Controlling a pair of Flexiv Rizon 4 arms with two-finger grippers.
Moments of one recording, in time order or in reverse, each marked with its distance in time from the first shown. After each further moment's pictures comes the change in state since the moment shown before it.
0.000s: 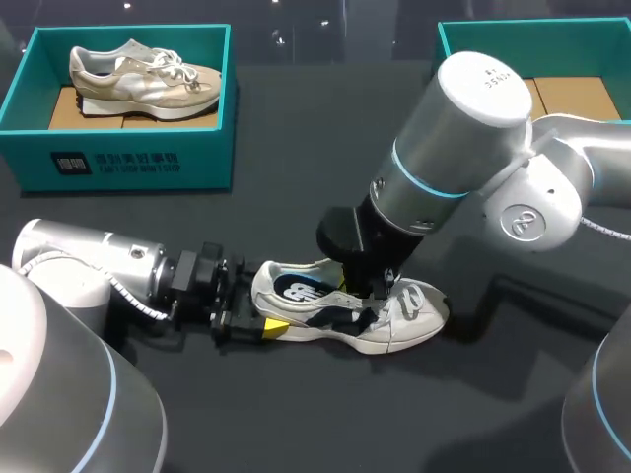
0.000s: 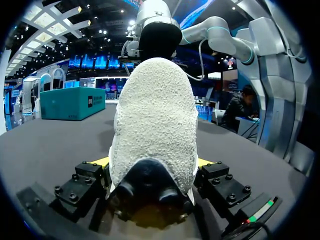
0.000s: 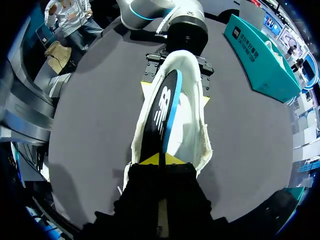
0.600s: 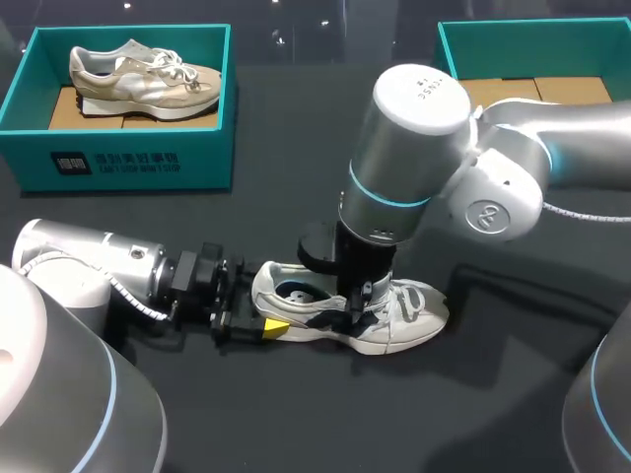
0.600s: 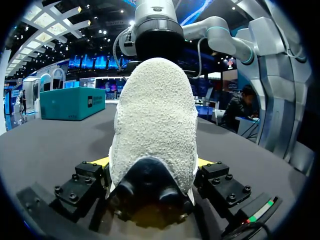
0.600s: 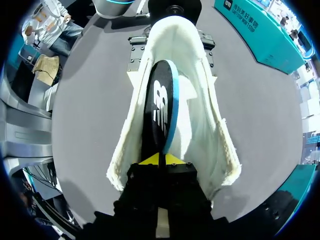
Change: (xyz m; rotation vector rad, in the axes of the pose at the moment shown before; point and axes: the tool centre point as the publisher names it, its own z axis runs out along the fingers) left arm 0.000 0.000 0.000 0.000 0.000 0.001; right arm 0.011 -0.004 0.026 0.145 0.031 0.187
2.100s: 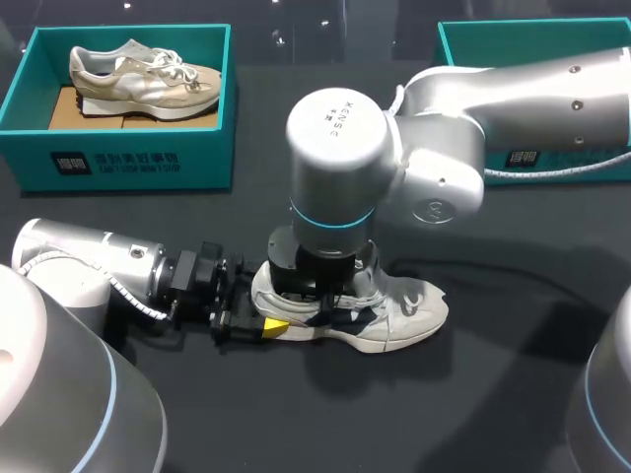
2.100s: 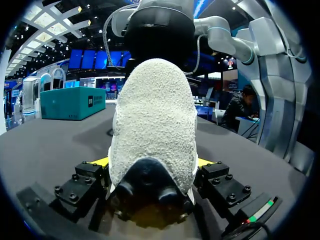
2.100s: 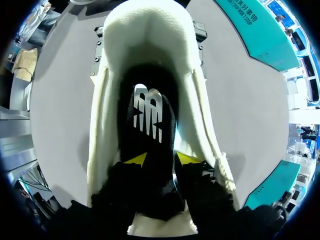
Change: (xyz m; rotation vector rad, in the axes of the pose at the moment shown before) left arm -0.001 0.000 -0.001 -0.001 -0.001 -0.001; right arm -0.025 0.015 0.016 0.185 -0.160 0.027
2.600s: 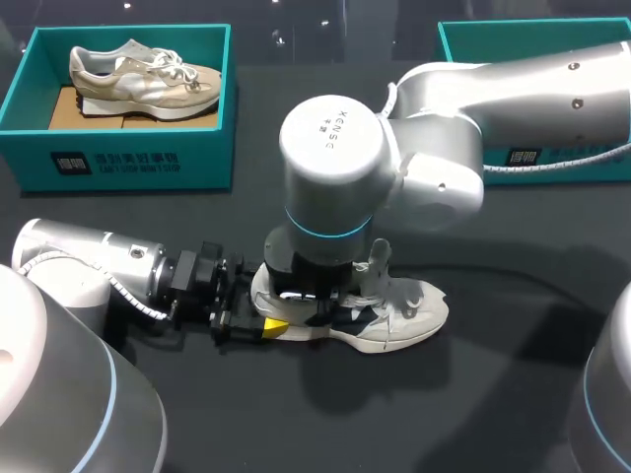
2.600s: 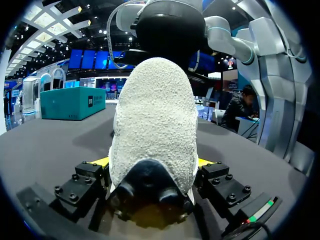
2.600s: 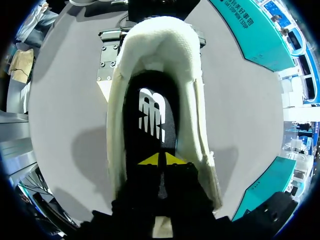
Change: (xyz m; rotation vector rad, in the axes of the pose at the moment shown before) left arm 0.000 0.000 0.000 0.000 0.000 0.000; right arm 0.004 0.002 -0.012 0.003 -0.054 0.019
